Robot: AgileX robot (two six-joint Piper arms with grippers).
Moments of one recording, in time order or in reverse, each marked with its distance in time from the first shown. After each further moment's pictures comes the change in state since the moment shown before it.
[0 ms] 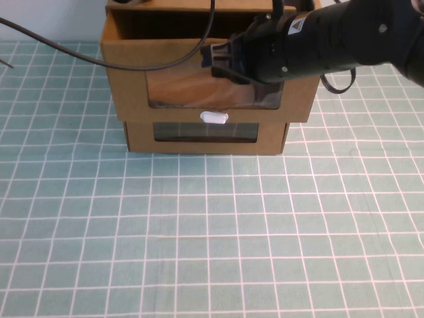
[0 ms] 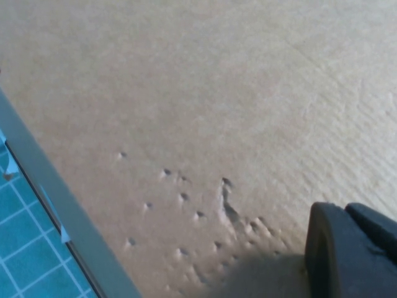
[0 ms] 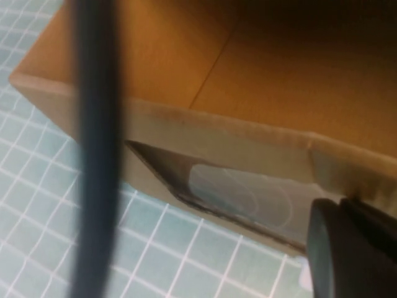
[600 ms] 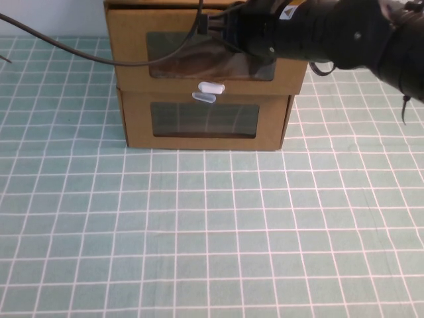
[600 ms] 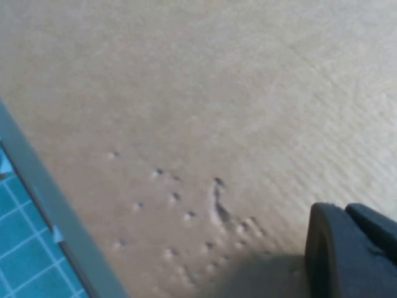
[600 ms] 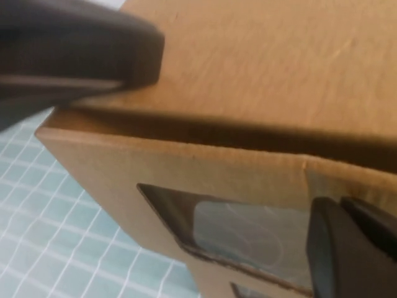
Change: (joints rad) right arm -0.011 0.076 -0.010 0.014 -0.280 -0.008; left arm 0.000 0.000 0.000 -0.010 0.006 0.000
